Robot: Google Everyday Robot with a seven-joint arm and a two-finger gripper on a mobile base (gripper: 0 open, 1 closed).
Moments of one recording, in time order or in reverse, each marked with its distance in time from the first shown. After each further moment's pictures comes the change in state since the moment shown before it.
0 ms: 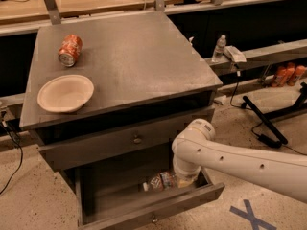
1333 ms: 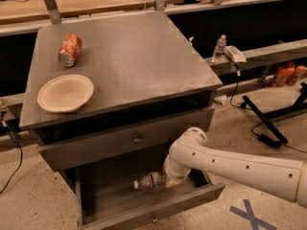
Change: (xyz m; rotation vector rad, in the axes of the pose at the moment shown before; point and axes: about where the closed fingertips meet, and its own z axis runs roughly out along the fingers) arm 0.032 0.030 0.063 -0.047 0.139 -0.010
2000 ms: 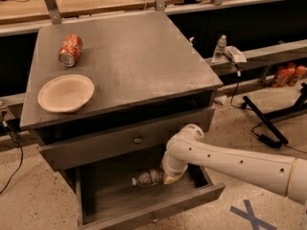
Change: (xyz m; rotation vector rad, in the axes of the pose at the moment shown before) arm 0.003 0.017 0.009 0.010 0.015 0.018
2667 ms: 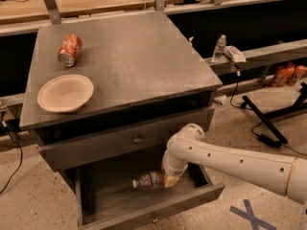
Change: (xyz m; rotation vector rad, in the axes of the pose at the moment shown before) arm -0.002 0.003 -0.001 -0.001 0.004 0.013
